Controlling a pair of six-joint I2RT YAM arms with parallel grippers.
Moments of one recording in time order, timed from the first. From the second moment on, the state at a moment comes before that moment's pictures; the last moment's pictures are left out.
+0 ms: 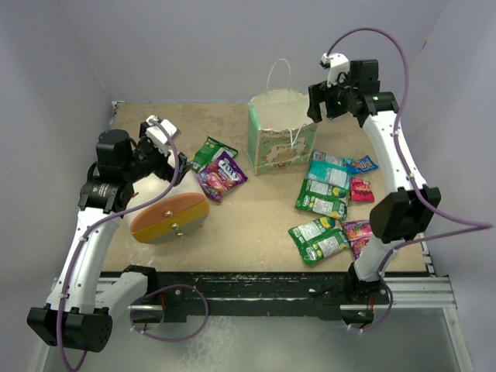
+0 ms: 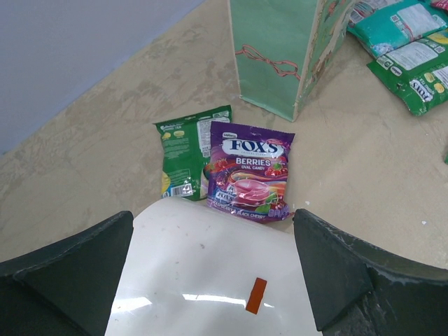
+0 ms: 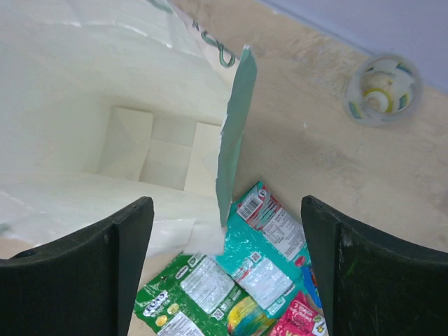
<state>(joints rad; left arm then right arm) -0.12 0.98 1.10 -0.50 0.49 0.34 0.12 1.77 1.90 -0.75 -0.25 -0.22</state>
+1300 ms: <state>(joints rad) -0.12 0.92 1.10 -0.49 0.44 0.32 -0.11 1.66 1.25 -0.53 -0.04 -0.38</state>
